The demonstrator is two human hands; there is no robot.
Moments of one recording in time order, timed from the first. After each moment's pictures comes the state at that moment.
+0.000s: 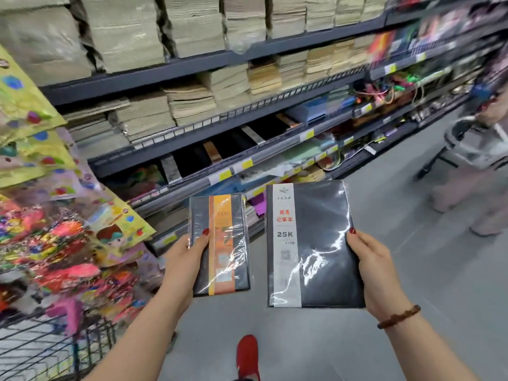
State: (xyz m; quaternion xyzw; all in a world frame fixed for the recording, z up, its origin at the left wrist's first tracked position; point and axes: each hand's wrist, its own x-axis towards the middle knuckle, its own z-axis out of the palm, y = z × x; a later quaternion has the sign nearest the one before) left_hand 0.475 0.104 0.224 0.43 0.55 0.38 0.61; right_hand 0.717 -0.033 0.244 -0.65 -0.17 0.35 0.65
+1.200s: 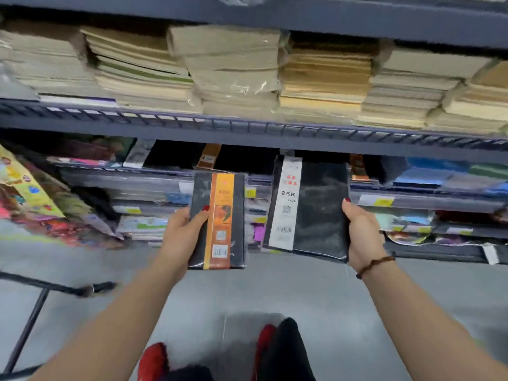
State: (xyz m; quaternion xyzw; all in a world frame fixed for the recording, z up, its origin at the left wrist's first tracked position) left_hand 0.751 0.361 0.144 0.22 0.68 0.47 0.52; right_hand 1.025 0.436 0.139 -0.65 -0.23 0.58 0.43
